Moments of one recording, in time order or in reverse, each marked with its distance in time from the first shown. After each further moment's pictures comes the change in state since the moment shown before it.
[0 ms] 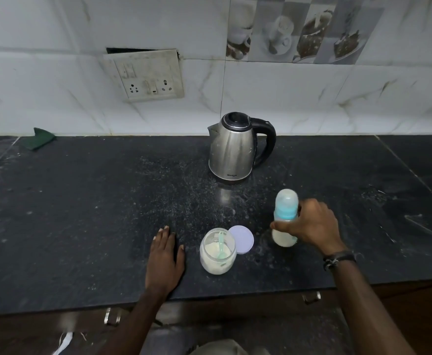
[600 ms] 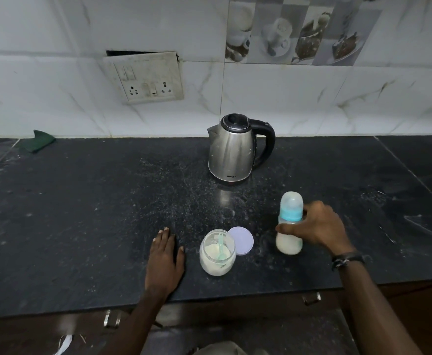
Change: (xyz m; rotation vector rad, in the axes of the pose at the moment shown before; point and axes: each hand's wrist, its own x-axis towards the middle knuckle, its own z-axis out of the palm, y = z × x) left_hand 0.001 -0.002 0.000 -0.018 0.025 0.026; right_hand 0.000 0.009 -0.006 -0.021 -0.057 0.048
